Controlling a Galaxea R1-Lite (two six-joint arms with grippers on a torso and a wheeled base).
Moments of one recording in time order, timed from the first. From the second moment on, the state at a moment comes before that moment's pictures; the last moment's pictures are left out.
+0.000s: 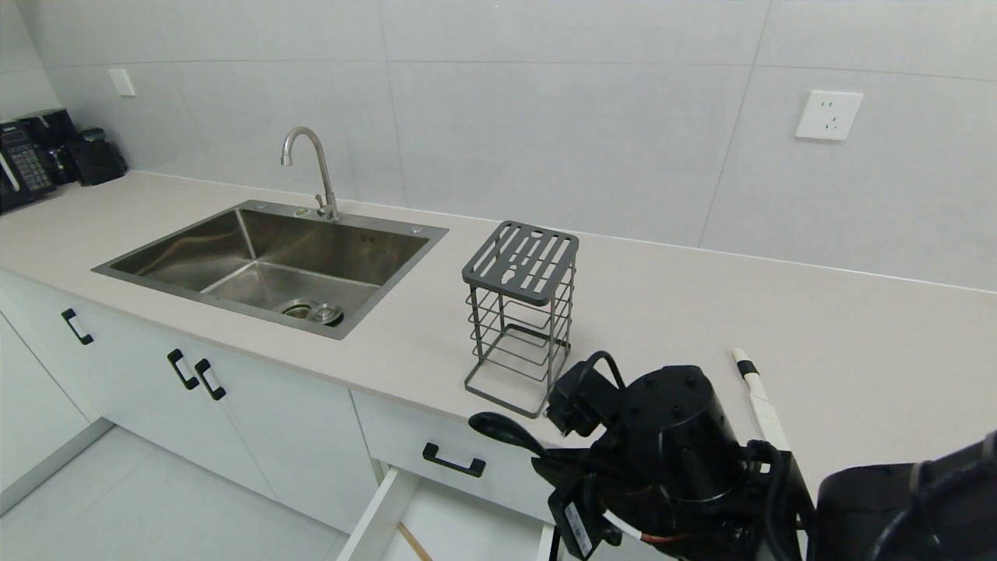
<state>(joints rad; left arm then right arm) 0.00 0.00 0.00 0.00 -0.07 0.00 0.94 1.90 -0.65 -0.62 -0.10 0.11</state>
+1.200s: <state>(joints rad) 0.00 0.00 0.00 0.00 -0.07 0.00 1.00 2.07 -0.84 -0.55 0.01 -0.17</state>
